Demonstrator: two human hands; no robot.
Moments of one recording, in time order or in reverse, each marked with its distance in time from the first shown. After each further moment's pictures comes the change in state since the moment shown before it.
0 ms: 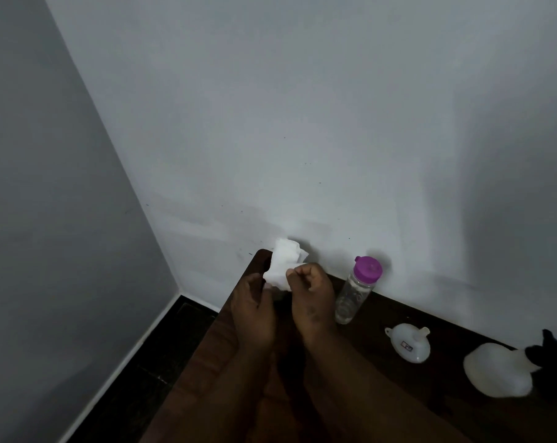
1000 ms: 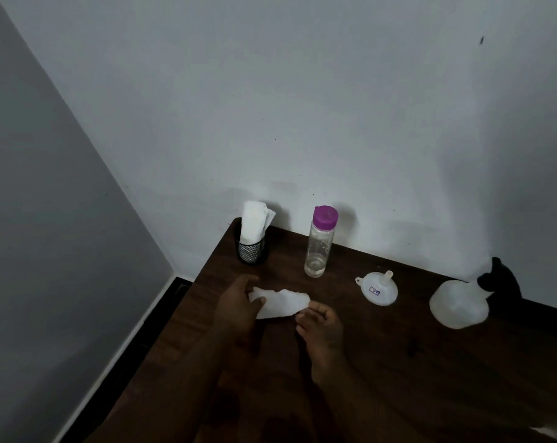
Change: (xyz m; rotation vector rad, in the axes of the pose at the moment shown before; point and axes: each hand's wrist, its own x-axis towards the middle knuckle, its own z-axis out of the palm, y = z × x) left_hand -0.046 -0.047 -0.016 0.537 -0.531 0.013; right_hand -0.090 0.100 -0.102 0.335 0.072 0.566
